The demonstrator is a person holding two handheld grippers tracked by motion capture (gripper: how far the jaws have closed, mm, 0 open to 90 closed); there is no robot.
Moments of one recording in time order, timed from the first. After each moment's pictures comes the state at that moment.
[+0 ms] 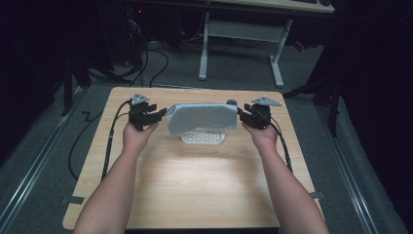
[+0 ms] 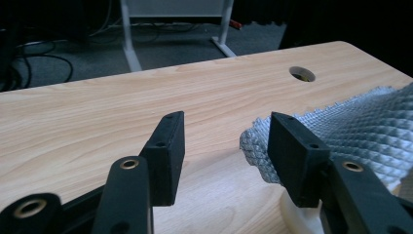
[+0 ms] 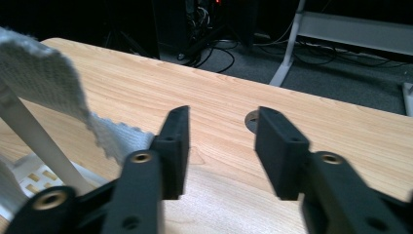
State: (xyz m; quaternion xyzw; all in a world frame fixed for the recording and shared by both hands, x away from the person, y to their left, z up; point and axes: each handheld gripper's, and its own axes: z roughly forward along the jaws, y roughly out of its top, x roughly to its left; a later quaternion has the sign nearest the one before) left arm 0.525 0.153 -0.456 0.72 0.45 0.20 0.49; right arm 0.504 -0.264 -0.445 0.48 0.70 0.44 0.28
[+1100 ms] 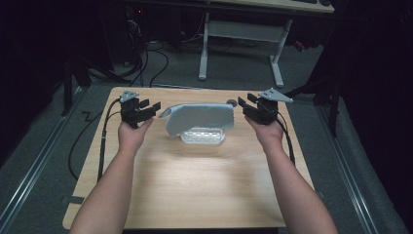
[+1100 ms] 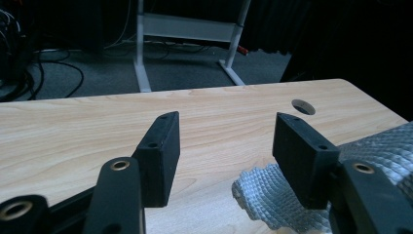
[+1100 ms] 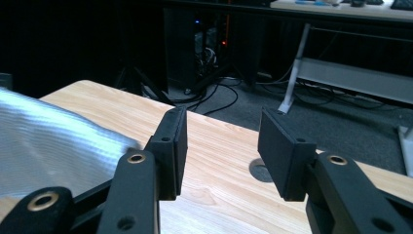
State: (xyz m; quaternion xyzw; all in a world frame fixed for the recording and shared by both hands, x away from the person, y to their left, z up) left arm 0.519 0.166 -0.437 0.68 0.47 0.21 0.52; right arm 0.476 -0.256 -0.389 0.44 0.68 0.49 0.31
